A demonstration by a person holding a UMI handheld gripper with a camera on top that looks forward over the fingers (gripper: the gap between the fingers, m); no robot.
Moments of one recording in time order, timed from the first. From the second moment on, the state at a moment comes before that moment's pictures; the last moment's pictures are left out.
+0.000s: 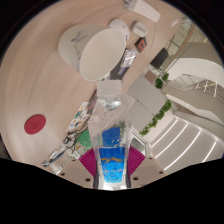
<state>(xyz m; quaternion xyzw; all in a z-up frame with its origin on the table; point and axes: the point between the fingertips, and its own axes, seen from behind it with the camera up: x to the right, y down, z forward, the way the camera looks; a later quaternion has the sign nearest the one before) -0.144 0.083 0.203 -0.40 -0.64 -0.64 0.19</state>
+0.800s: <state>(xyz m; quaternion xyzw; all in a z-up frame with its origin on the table) -0.073 0.067 0.106 -0.78 -0.08 0.07 0.61</state>
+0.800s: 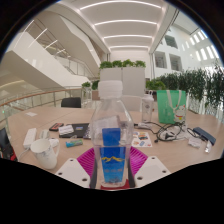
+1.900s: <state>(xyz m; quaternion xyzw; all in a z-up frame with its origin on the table) -0.140 -0.218 0.206 -0.85 -0.04 0.01 0.52</state>
